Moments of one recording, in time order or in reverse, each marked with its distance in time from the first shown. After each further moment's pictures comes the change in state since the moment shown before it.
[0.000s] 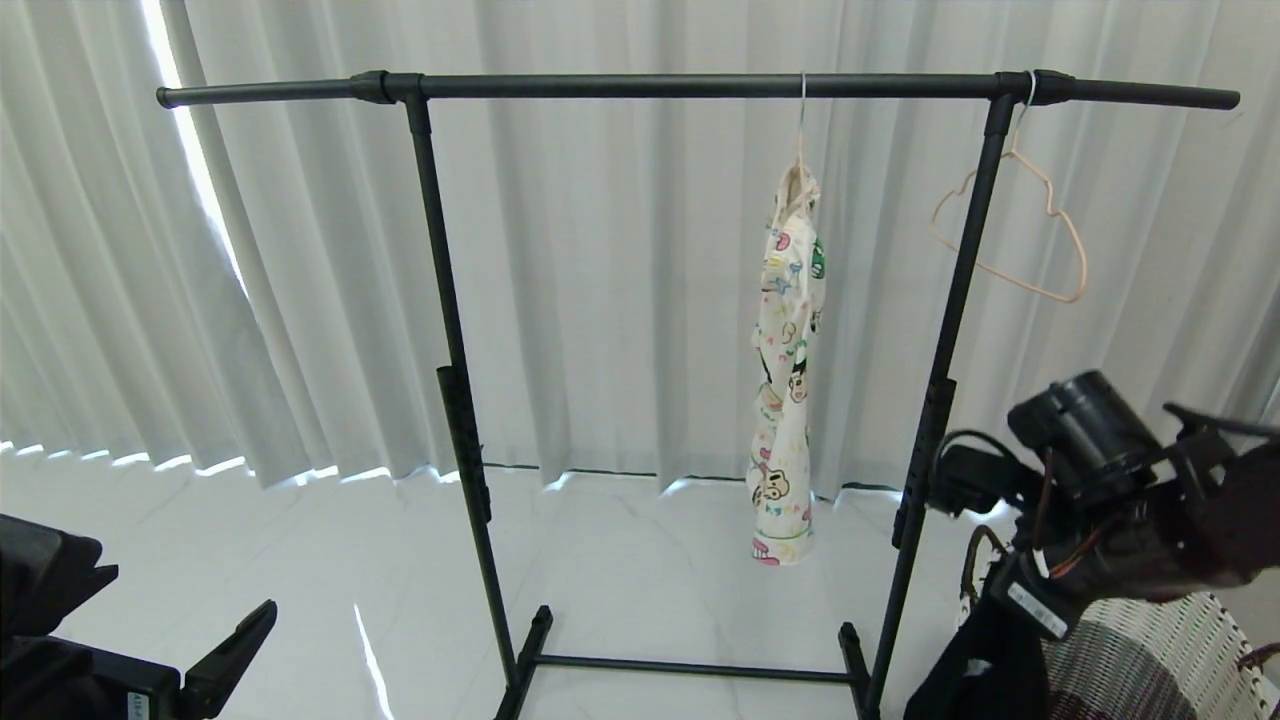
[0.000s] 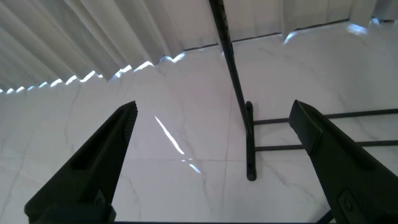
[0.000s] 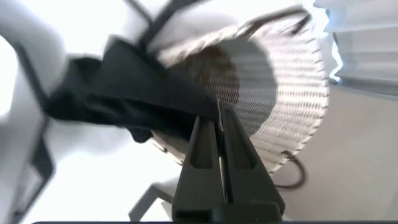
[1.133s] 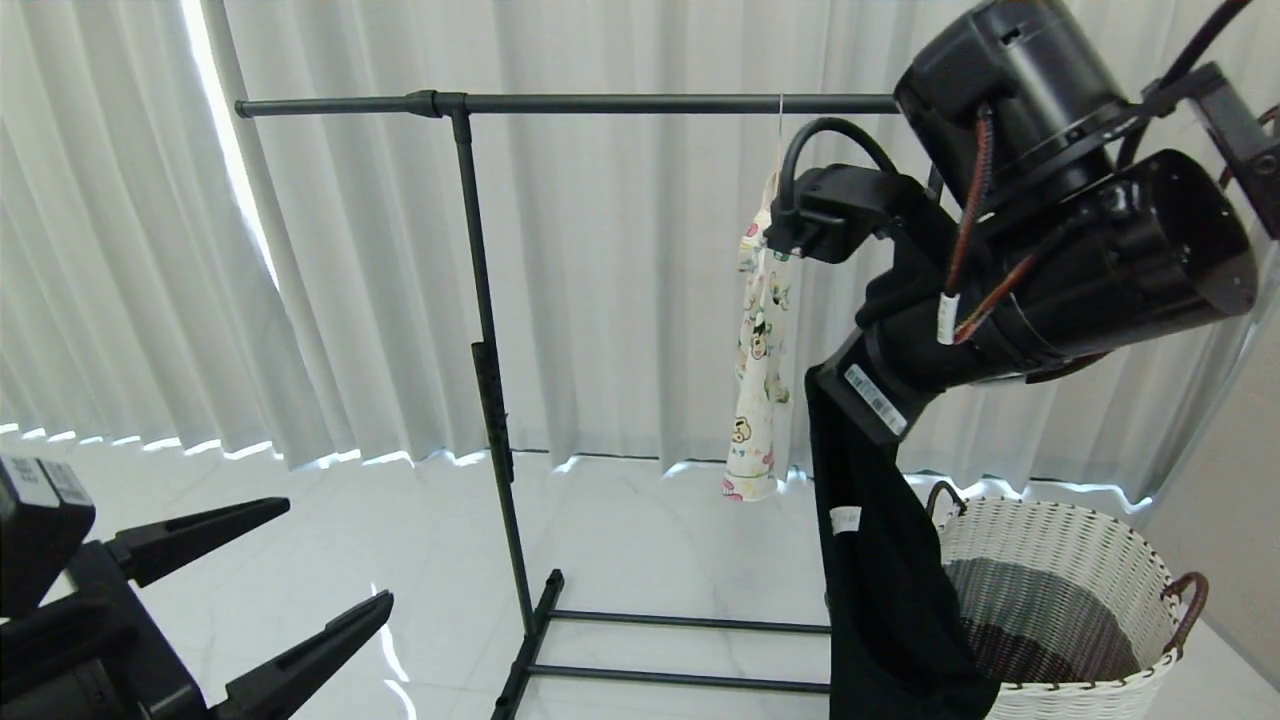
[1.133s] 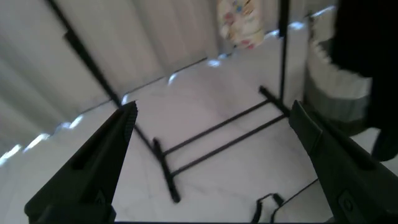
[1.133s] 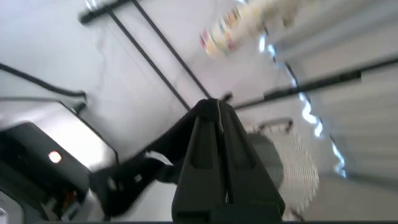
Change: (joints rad) left arm -0.166 0.030 -0.150 -0.001 -0.436 -0.052; right arm 0.401 0.175 -0.955 0.484 0.010 0.163
